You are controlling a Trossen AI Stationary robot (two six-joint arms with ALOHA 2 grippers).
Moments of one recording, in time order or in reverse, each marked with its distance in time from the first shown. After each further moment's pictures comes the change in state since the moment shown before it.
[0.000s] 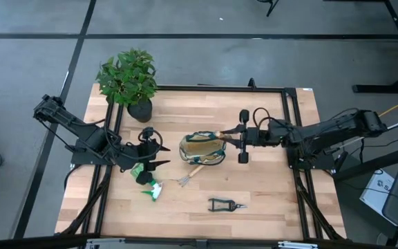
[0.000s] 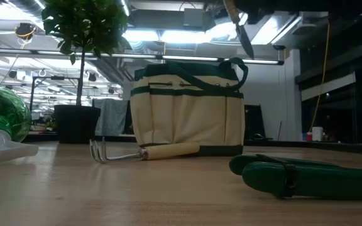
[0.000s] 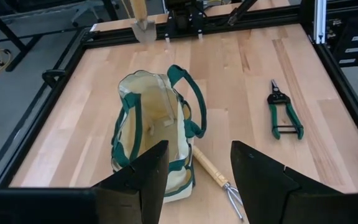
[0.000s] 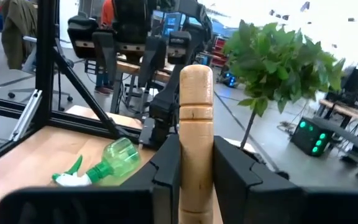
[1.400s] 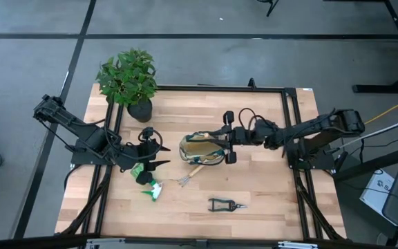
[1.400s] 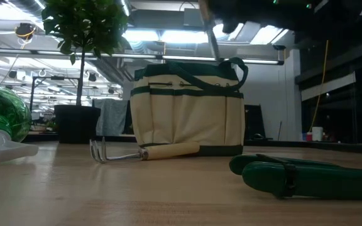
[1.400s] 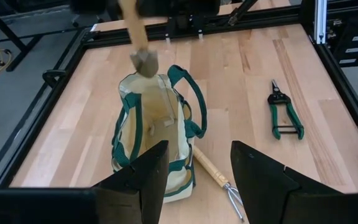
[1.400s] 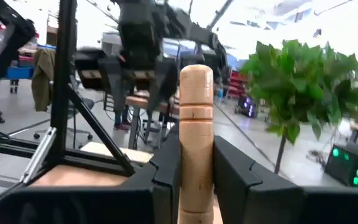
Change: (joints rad) left arm 0.000 0.000 0.000 0.000 -0.001 0.000; right arm -0.069 0.306 0.036 0.420 -0.165 0.081
